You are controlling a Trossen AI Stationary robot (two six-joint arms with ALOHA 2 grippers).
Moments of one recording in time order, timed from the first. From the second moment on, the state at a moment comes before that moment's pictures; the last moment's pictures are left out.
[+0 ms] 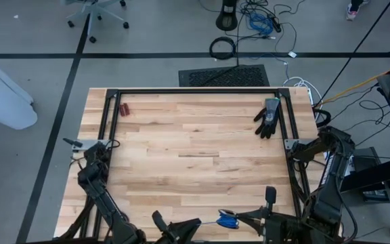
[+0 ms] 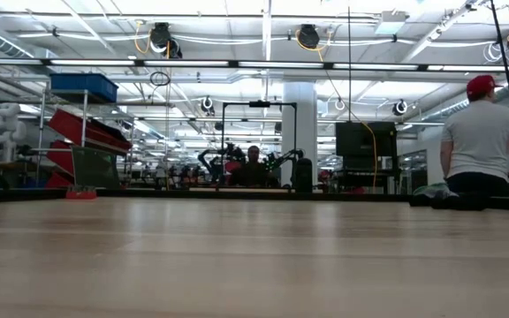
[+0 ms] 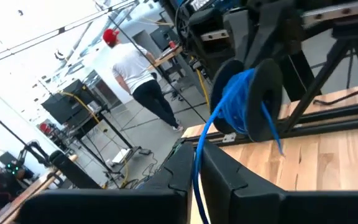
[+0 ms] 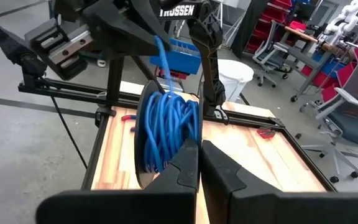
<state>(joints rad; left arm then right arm) -0.90 2.22 2.16 0.37 -1.52 0.87 1.06 1.69 1.71 -0.66 1.17 0.38</state>
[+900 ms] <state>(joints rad) -0.92 2.22 2.16 0.36 -1.28 0.69 1.06 1.63 1.71 -0.66 1.17 0.35</state>
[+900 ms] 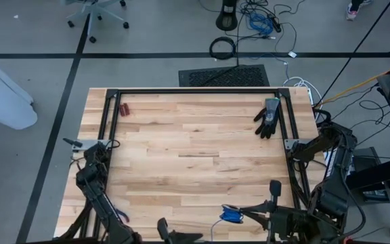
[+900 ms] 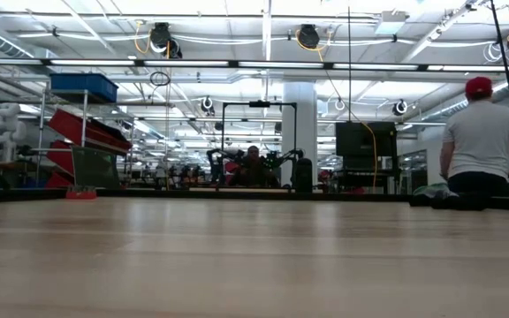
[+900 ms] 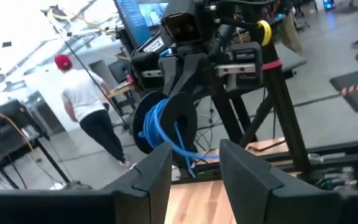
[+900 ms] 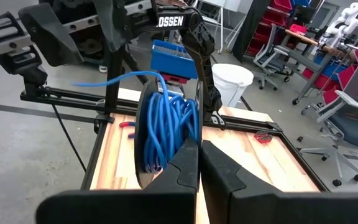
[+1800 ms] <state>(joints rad) -0.84 2.22 2.16 0.28 -1.34 0.43 1.06 1.63 1.71 -0.66 1.17 0.35</state>
